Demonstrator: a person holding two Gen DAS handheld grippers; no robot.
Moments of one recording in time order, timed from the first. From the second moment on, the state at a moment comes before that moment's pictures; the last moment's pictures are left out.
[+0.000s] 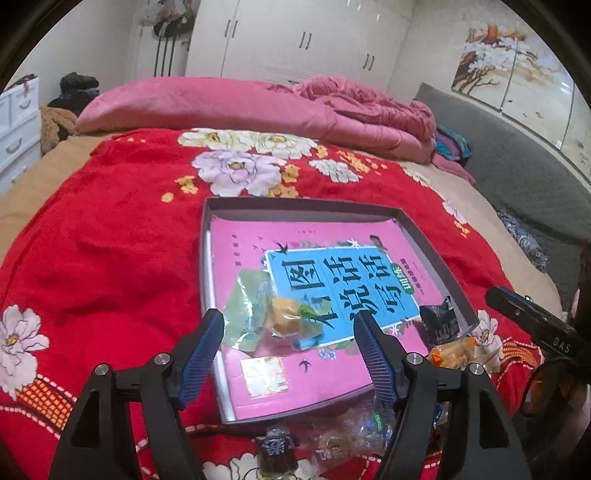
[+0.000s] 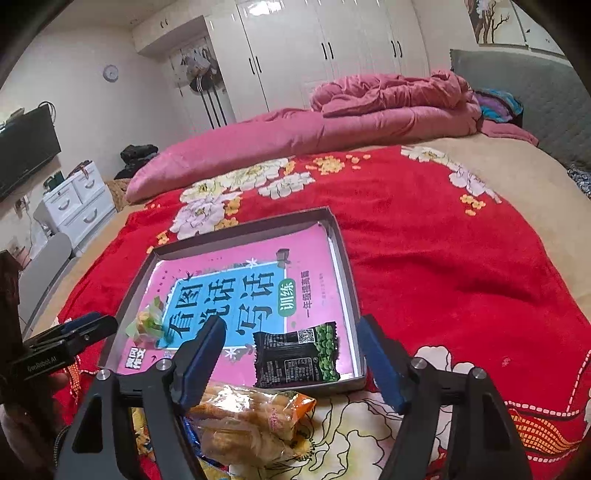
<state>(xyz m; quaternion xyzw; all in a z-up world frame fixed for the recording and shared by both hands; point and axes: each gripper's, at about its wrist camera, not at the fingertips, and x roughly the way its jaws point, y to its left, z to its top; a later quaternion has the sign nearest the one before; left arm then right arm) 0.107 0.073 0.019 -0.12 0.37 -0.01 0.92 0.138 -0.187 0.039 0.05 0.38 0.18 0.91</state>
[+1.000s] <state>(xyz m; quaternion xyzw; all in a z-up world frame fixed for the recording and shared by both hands) 0.059 0.042 0.030 -0.12 0.37 -0.05 0.92 0.083 -0.190 0.036 0.01 0.39 0.21 0.90</state>
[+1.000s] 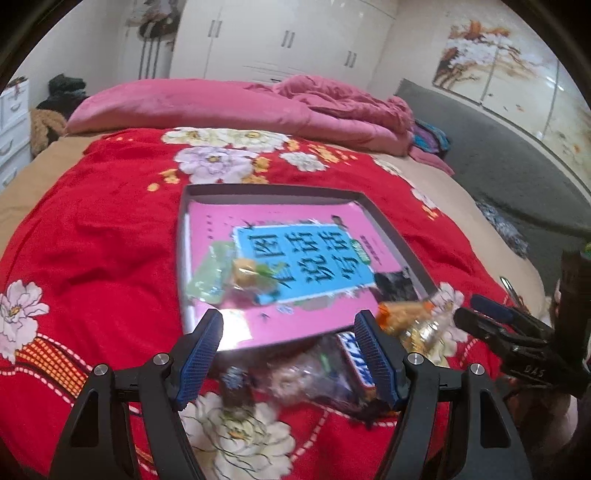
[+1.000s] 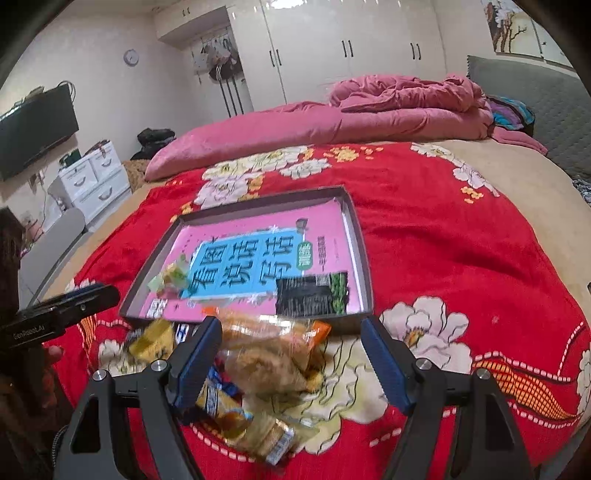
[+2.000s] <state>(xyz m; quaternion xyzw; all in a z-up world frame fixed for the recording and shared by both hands) 0.050 -0.023 0.020 -0.09 0.39 -0.17 0.90 0.067 -0.168 -0.001 -0.04 0.42 0.22 0.88</state>
